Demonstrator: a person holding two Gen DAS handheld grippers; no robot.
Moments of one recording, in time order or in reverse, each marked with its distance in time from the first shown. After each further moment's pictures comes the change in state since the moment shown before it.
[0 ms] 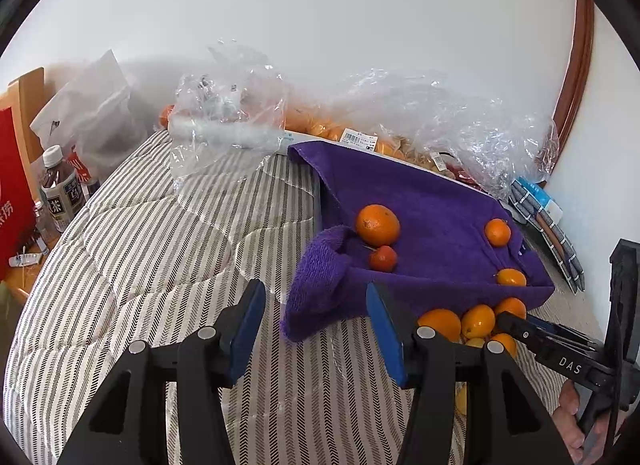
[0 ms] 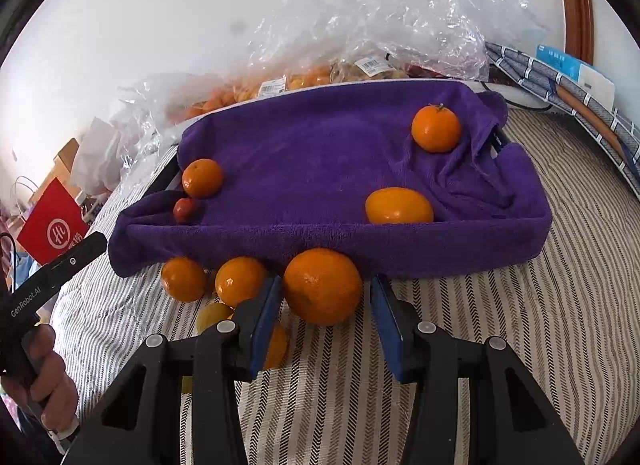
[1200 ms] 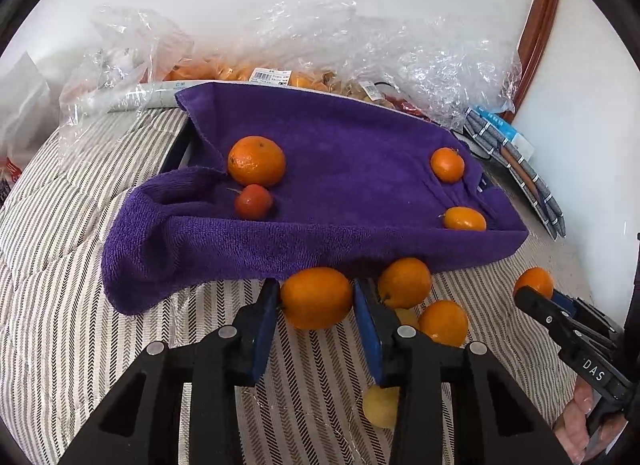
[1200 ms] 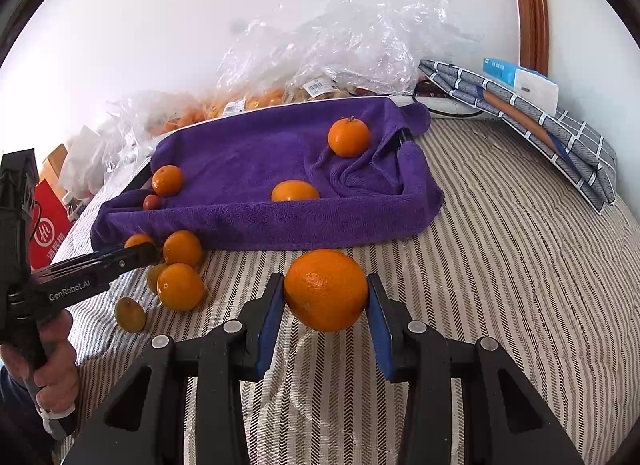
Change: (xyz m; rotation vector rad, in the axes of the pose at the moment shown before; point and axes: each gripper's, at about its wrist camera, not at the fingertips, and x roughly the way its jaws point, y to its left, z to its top) left arm 0.039 -0.075 -0.016 0.092 0.163 -0.125; right arm -0.049 -0.052 -0.027 -0.007 -0.097 -0.088
